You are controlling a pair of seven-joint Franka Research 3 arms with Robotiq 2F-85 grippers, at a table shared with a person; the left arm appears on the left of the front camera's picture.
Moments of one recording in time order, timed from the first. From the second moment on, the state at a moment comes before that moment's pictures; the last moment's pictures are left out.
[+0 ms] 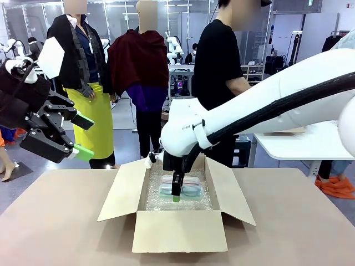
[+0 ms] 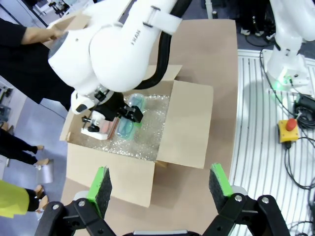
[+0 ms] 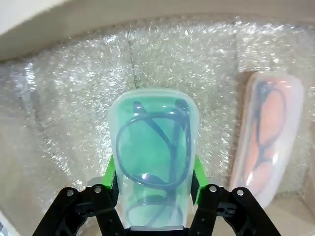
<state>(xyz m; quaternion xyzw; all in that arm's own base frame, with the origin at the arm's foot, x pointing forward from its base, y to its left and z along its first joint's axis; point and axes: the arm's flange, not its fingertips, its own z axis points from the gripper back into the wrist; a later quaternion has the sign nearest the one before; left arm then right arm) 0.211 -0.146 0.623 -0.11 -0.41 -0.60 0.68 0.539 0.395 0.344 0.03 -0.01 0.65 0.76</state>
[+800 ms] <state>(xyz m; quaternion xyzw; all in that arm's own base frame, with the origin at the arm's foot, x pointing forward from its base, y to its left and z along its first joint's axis) 0.211 -0.147 0.623 -0.11 -0.41 -0.60 0.68 0.542 0.392 0.346 0.02 -0.01 0.64 0.77</state>
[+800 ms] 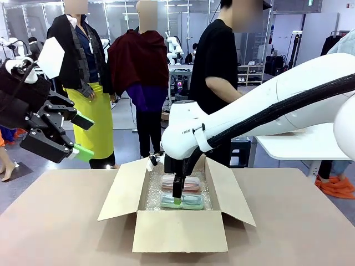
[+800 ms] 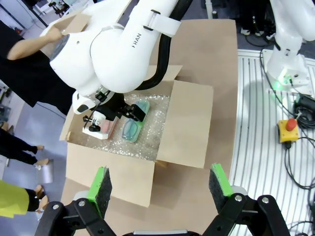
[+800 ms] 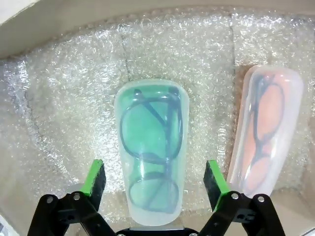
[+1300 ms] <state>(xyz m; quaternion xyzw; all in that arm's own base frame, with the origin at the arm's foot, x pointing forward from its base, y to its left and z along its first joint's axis) 0.211 -0.146 0.623 -0.11 -0.41 -0.60 0.68 0.542 0.394 0.340 0.03 -0.01 0.64 0.76</state>
